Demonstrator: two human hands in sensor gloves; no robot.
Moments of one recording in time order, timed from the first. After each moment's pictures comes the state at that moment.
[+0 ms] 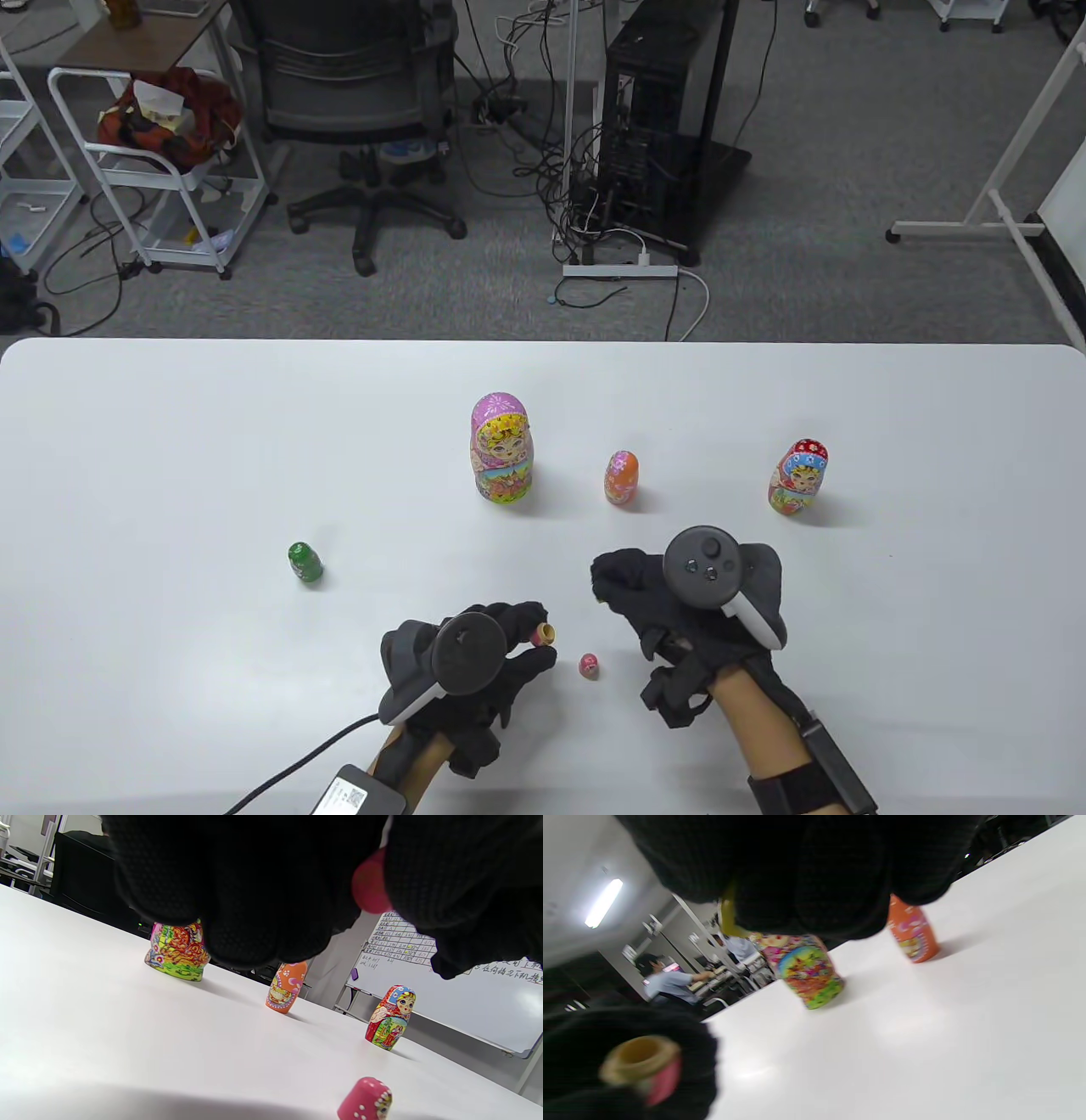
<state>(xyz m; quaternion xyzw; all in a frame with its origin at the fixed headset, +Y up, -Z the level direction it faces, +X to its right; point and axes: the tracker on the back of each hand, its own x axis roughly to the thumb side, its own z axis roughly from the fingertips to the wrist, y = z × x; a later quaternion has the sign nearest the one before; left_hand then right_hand) -0.115 -0.728 -0.273 0.03 -0.17 0.20 0.96 0.118 -0.686 -0.306 0.12 0.01 0.93 0.34</state>
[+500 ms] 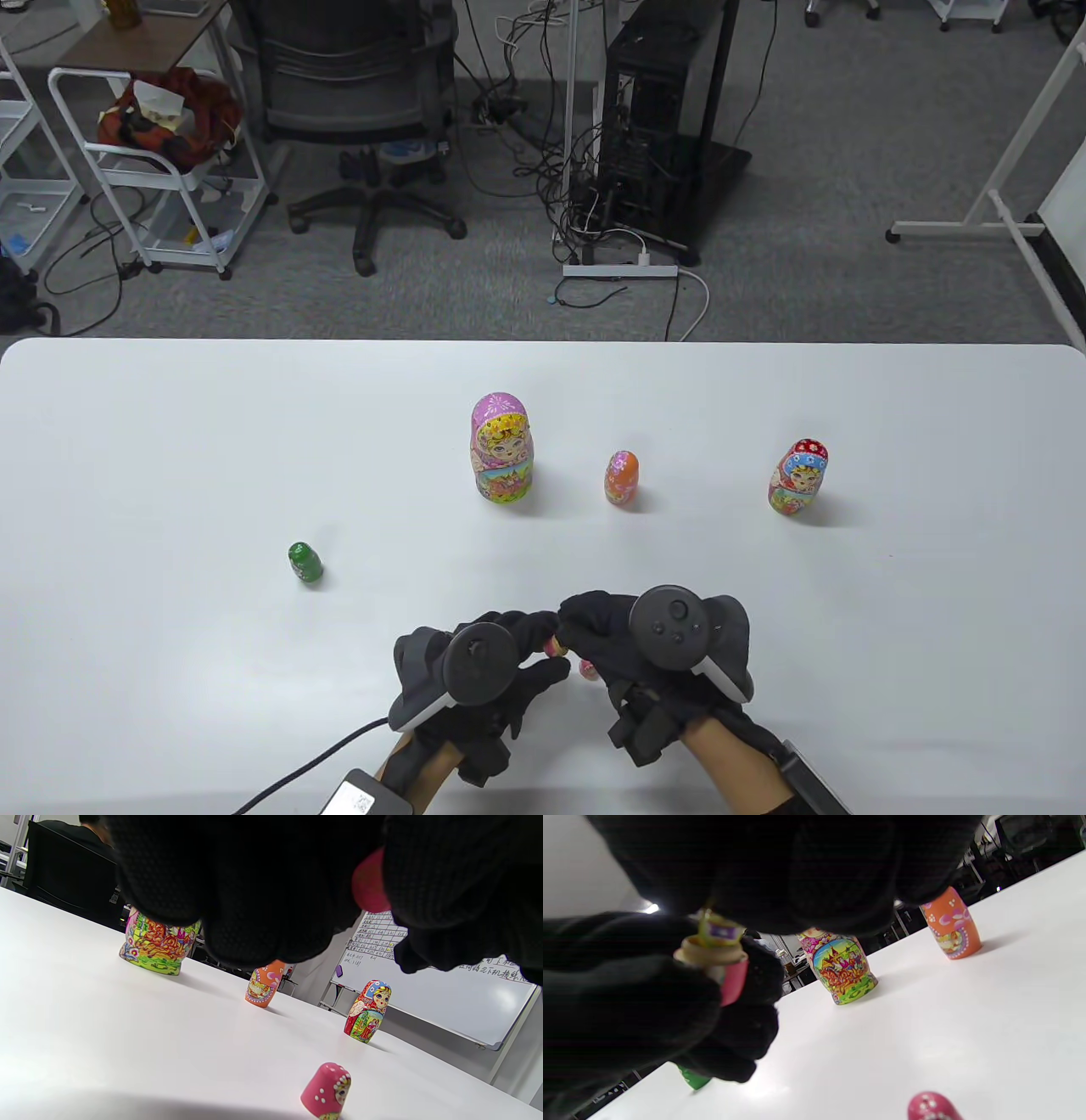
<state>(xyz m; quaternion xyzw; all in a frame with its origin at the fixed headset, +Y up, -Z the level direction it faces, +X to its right) -0.105 -0.727 -0.266 0.03 -0.20 0.21 0.96 0.090 -0.697 -0.277 0.16 -0.05 0.94 0.29</state>
